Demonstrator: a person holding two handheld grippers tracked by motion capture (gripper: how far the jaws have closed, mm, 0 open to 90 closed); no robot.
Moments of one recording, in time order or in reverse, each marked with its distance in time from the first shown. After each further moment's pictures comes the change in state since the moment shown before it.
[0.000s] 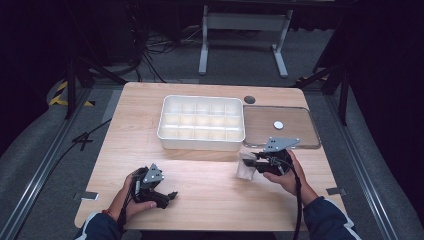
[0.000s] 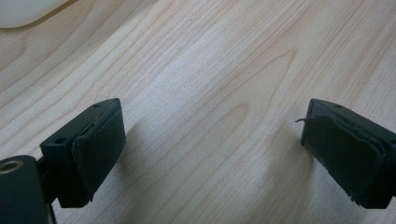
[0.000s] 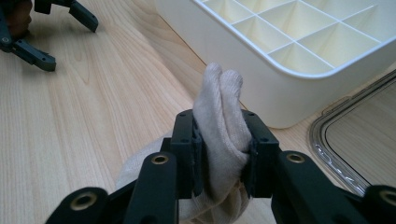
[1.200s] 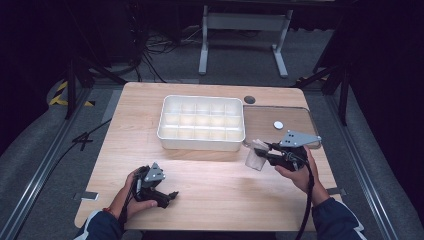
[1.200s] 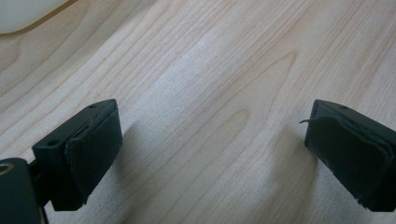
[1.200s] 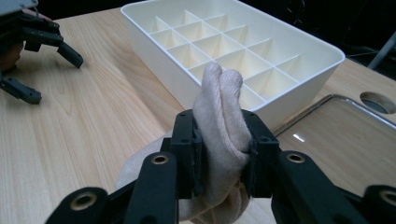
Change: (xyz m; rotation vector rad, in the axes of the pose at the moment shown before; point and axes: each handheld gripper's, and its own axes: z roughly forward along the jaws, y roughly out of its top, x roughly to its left) left arm 0.002 0.003 0.004 0.003 -0.013 0.011; right arm -0.008 0.013 -0.042 -0.123 -0.113 -0.020
